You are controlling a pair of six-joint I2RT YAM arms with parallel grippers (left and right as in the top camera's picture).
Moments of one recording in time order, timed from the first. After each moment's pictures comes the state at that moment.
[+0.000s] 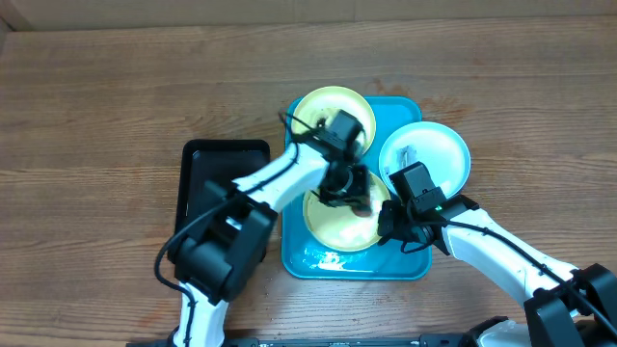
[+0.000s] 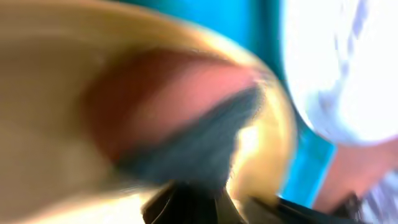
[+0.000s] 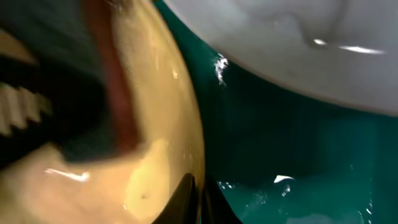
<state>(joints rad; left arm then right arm) -0.64 2.07 1.37 -0.63 0.48 -0.64 0.46 1.49 0.69 -0.47 -0.13 0.65</state>
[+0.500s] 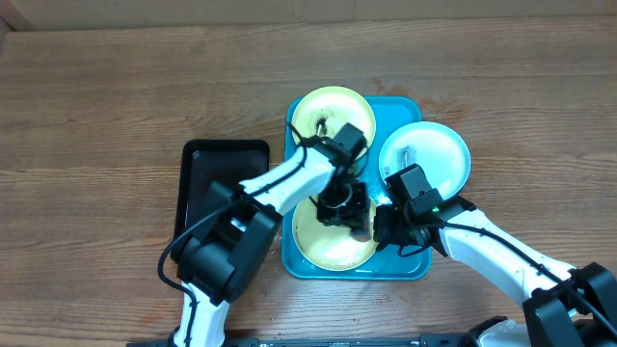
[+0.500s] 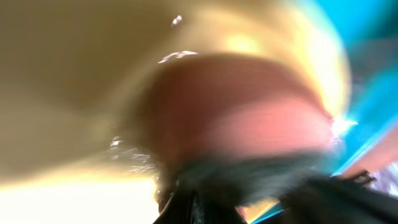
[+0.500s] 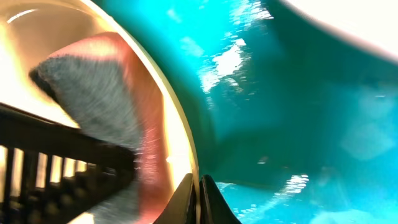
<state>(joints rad) -0.63 2.08 1.38 -0.88 0.50 -0.68 0.48 1.49 0.69 -0.47 -0.20 0.59</state>
